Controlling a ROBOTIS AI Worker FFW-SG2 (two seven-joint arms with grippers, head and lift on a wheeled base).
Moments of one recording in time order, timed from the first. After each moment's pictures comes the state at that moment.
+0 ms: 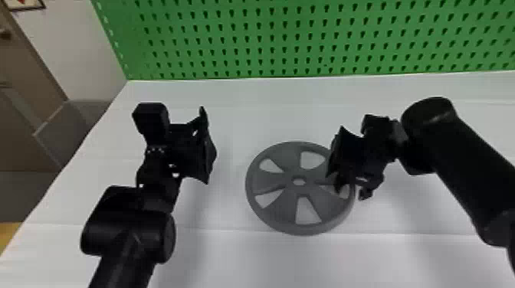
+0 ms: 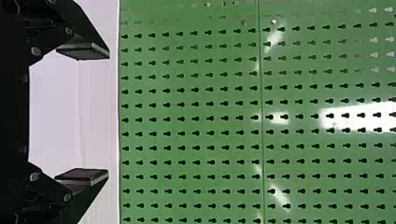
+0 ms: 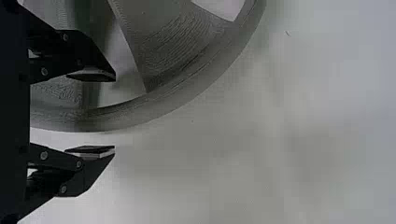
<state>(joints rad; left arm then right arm) -0.05 0.11 -0.05 -1.62 0.09 0.08 0.09 -0.85 -0.05 0.16 -0.59 -1.10 1.17 -0.83</state>
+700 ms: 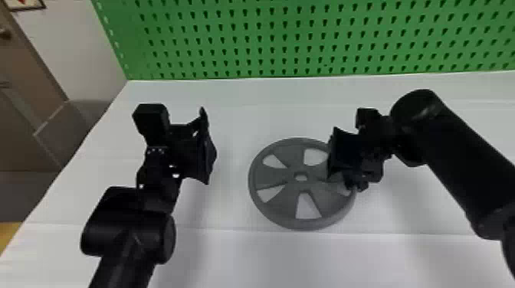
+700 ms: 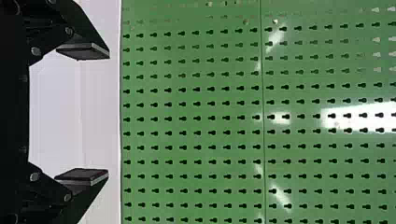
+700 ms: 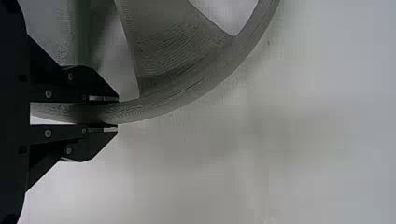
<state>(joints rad) -0.05 0.11 -0.05 -1.62 0.09 0.08 0.09 -0.86 -0.04 0.24 -0.63 -0.99 1.19 -0.81</state>
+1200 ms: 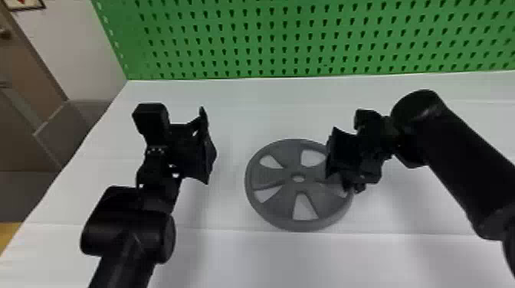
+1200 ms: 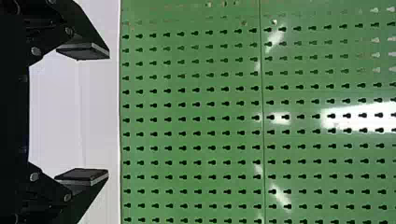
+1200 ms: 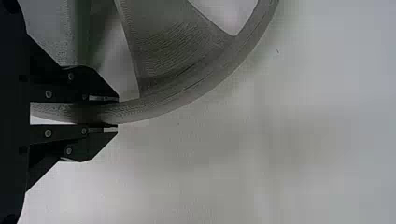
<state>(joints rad) -0.05 0.11 -0.05 -1.62 0.09 0.08 0.09 -0.86 -0.04 0.24 -0.63 -1.03 1.20 -0.81</state>
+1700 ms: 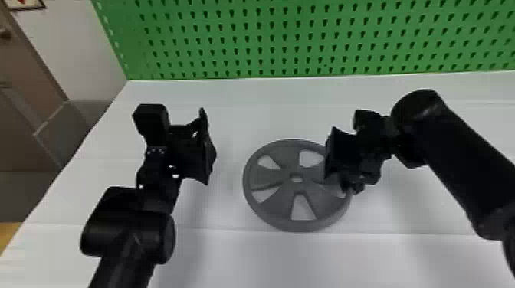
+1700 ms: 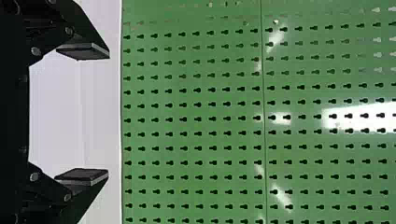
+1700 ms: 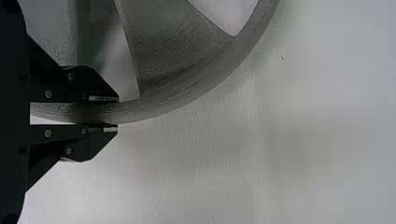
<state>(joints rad) -0.05 0.11 -0.05 -1.62 0.09 0.08 0.09 -0.86 -0.04 0.24 -0.63 -1.05 1.21 -0.81</state>
